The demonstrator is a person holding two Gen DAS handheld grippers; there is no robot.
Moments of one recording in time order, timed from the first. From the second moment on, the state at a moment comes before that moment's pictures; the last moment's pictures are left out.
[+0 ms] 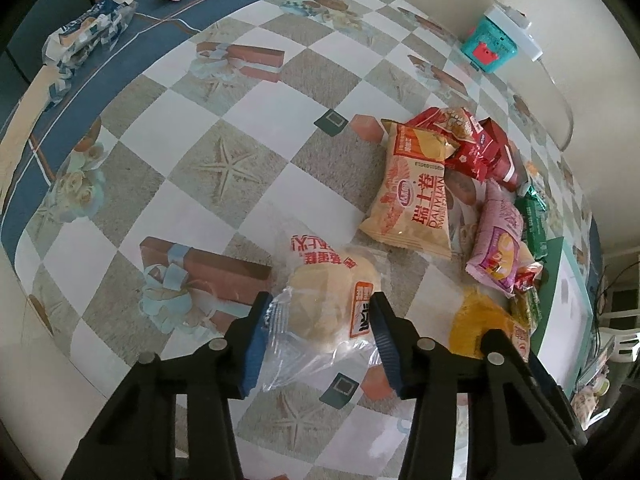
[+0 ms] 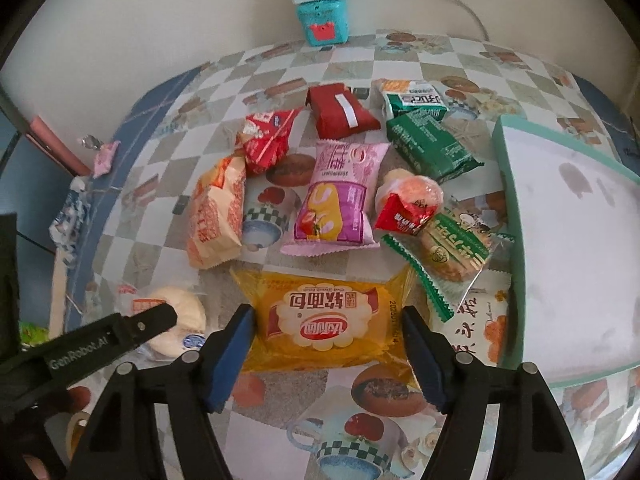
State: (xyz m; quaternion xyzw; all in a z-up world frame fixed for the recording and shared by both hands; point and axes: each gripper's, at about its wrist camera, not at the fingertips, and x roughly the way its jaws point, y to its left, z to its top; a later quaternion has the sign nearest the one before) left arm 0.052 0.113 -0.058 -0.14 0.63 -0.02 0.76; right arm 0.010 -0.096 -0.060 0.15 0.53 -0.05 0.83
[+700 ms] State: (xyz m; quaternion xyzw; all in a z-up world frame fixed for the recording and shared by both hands) left arm 0.034 0.105 -0.032 -0.12 0.61 -0.03 0.78; right arm -0.002 -0.117 -0.045 0.17 0.53 -0.05 0.83
